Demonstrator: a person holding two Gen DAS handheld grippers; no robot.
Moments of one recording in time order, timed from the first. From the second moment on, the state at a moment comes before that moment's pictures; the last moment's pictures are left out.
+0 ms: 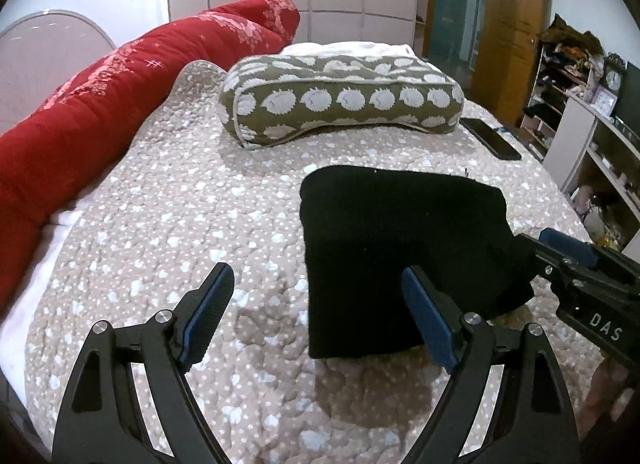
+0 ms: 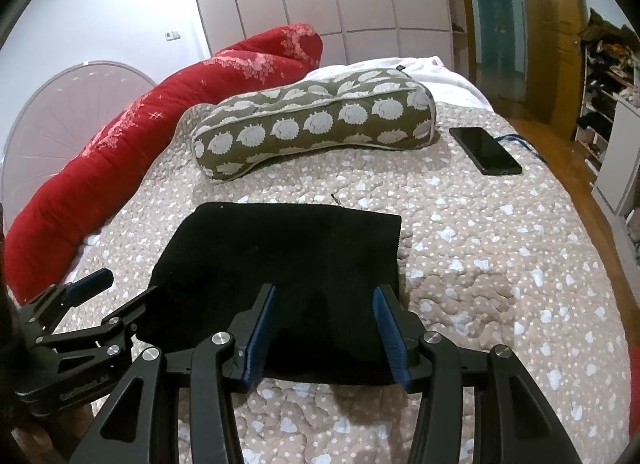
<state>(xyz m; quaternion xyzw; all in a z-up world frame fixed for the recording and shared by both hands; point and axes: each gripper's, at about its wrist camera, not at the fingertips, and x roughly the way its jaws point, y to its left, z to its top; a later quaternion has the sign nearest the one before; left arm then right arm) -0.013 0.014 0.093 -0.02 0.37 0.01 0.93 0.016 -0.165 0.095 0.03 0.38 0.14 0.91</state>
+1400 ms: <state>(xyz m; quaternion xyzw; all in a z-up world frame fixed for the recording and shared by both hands) -0.053 0.013 0.109 0.00 0.33 0.04 0.94 -0.014 -0.169 0.105 0.03 0.37 0.13 0.92</state>
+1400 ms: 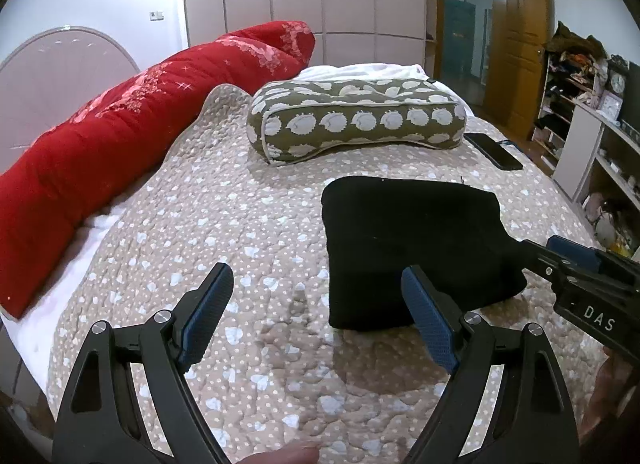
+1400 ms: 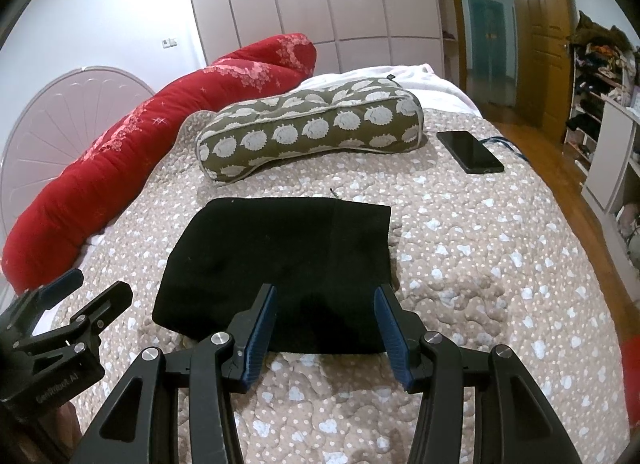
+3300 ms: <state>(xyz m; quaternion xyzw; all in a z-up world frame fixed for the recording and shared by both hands) -0.048 0.011 0.098 -0.01 0.35 0.03 0.94 -0.009 -0.172 0.092 0.03 0.39 0.12 0.91</state>
